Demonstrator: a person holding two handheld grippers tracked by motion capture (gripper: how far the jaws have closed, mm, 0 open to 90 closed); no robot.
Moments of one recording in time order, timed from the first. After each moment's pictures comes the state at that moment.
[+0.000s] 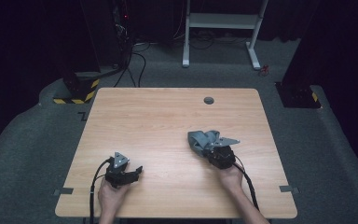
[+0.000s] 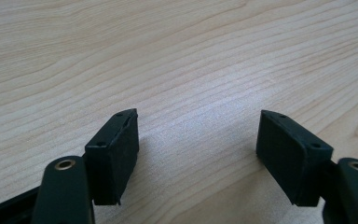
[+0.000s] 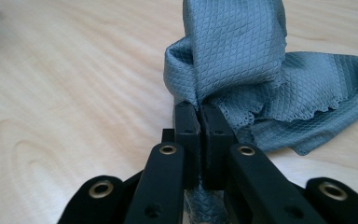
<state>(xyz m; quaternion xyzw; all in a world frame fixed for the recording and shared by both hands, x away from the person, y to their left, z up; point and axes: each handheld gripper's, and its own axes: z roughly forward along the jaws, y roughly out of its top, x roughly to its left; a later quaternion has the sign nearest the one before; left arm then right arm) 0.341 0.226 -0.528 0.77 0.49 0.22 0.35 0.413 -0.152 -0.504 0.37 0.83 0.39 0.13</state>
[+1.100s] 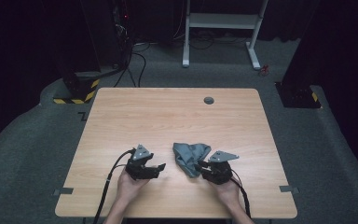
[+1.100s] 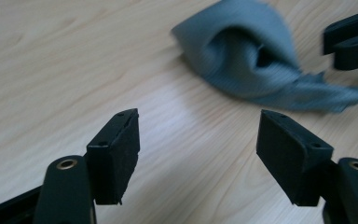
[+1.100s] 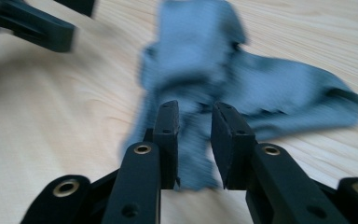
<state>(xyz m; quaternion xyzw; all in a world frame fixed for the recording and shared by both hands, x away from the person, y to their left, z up) 0.363 0.149 -0.490 0.81 0.39 0.15 0.41 0.369 -0.144 -0.508 0.35 0.82 0.44 0.11</state>
